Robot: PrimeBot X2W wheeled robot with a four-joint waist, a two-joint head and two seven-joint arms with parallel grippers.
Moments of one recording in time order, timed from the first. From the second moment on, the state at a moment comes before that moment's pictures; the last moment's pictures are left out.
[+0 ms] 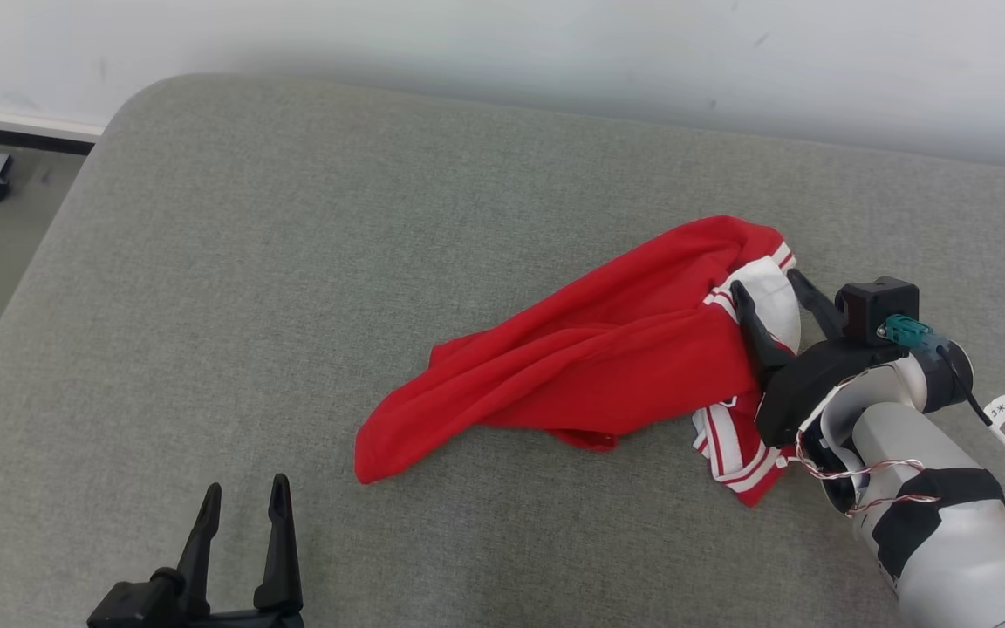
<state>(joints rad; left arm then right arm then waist) -0.04 0.05 -0.04 0.21 -0.33 -0.10 -0.26 -0.77 -0.28 0.46 0.98 0.48 0.13 -0.25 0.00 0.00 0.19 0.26</state>
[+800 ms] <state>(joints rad) 0.02 0.05 -0.02 0.24 -0.33 -0.09 -0.26 -0.53 -0.34 0.41 0.54 0.51 0.13 -0.26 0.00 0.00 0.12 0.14</state>
